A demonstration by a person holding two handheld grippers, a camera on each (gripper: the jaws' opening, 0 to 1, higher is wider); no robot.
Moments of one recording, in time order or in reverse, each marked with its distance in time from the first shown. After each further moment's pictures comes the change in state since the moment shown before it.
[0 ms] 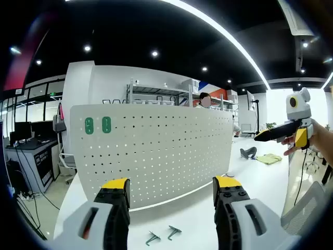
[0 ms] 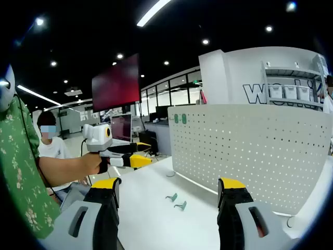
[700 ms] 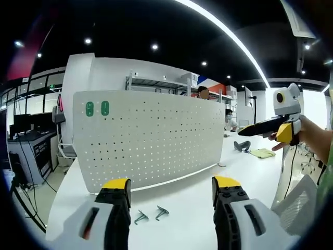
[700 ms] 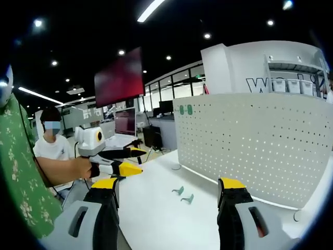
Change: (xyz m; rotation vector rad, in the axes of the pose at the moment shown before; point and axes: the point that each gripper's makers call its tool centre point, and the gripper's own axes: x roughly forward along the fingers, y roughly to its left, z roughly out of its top) left arm -0.038 -0.028 -0.037 -0.032 0.063 -0.013; right arm 0.007 0.013 -0.023 0.016 0.044 0.033
